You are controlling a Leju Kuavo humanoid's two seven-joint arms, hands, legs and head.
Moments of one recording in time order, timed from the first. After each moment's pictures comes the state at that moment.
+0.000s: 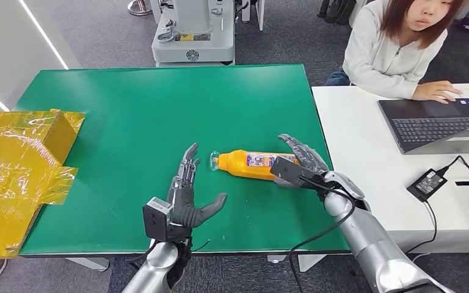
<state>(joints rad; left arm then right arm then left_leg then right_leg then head) -0.28 -0.24 -0.58 -0.96 -0.01 0.22 -0.66 -0.58 -0.13 0.41 -0.87 0.61 0.17 -0.43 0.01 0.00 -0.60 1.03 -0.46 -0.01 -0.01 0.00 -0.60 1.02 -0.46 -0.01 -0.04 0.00</state>
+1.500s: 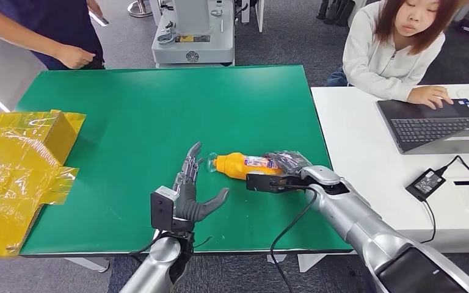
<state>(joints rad) -0.32 -0.24 -0.59 -0.90 0.02 0.26 -0.60 -0.77 -0.13 0.83 -0.65 0.66 0.17 -0.25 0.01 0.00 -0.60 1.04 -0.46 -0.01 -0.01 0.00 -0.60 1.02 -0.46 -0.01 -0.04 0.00</state>
